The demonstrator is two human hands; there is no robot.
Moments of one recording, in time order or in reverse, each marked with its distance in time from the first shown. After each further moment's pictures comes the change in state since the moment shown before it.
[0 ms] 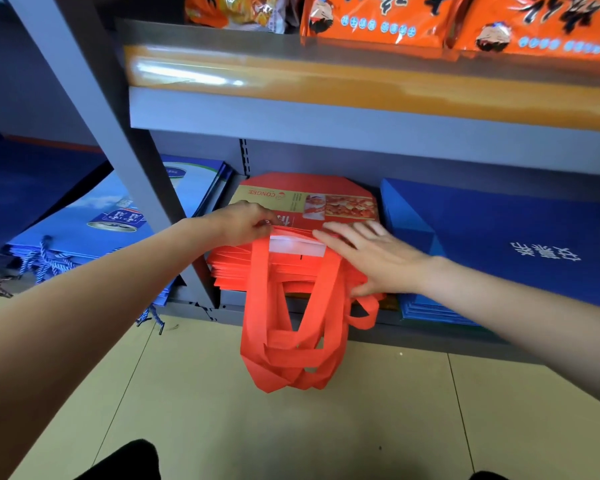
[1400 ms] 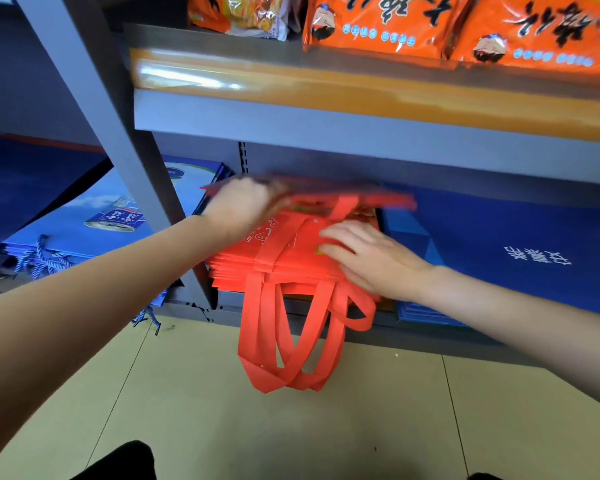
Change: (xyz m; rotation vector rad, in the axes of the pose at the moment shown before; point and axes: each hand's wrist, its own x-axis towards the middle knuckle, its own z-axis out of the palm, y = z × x) left_hand 0.001 0.012 -0.009 0.322 0.453 0.134; right_hand -0.006 -0.008 -0.003 0.055 0.322 -0.129
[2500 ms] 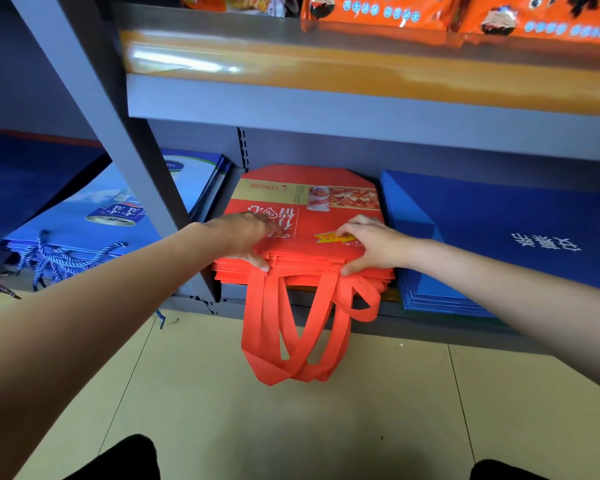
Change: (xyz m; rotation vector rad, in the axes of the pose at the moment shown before) left_hand -0.017 -0.007 0.030 0.057 -0.630 0.120; right_hand 0.019 0.020 0.019 0.497 -0.476 0.515
